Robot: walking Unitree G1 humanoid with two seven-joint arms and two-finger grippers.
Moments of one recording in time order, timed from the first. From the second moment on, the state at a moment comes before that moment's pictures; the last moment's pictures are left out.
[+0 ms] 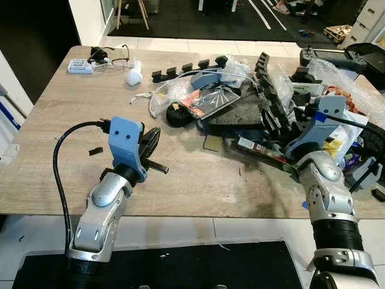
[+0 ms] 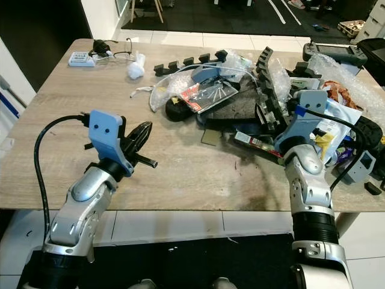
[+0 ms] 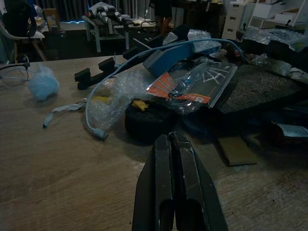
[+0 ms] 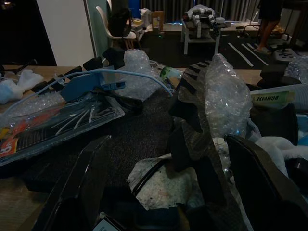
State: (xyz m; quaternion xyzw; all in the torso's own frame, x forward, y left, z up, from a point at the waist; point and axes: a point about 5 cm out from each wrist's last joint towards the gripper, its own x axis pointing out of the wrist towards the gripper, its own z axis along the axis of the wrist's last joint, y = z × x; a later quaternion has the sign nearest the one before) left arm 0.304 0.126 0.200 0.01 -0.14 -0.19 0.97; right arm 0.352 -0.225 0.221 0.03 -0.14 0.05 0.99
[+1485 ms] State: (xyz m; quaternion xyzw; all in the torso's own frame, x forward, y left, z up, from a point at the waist) left arm 0.306 0.130 0.200 0.01 -0.13 -0.18 0.98; right arm 0.351 -0.223 0.221 0.03 -0.15 0.05 0.99
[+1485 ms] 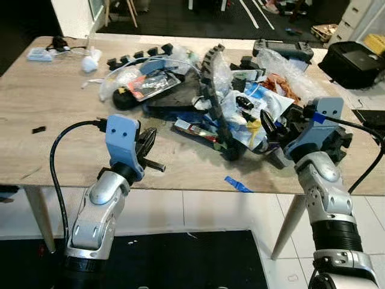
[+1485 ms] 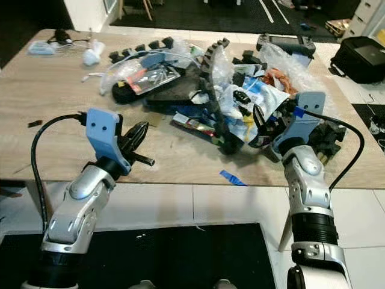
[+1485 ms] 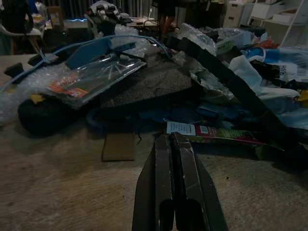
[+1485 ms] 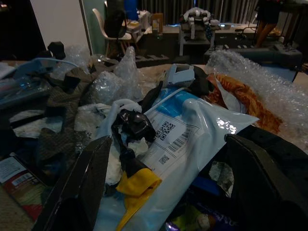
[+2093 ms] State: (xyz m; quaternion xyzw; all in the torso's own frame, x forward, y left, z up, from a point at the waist) left arm 0.308 0.135 0.200 0.02 -0.14 -0.15 0.98; right arm 0.351 -0.210 0.221 0.03 -0.15 0.09 0.98
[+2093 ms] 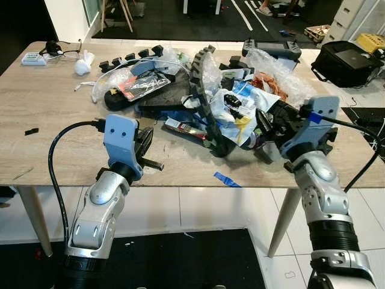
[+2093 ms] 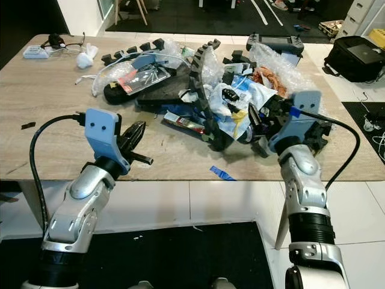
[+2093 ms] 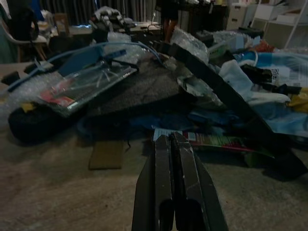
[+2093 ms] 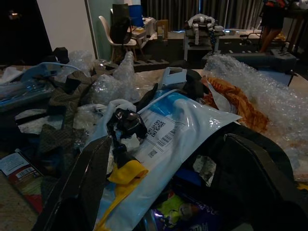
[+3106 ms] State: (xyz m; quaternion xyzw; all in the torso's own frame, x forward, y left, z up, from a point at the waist) left arm 0.294 0.111 0.208 0.00 -0.16 -0.27 0.95; right arm 0.348 -0.215 0.218 0.11 -0.18 0.01 0.98
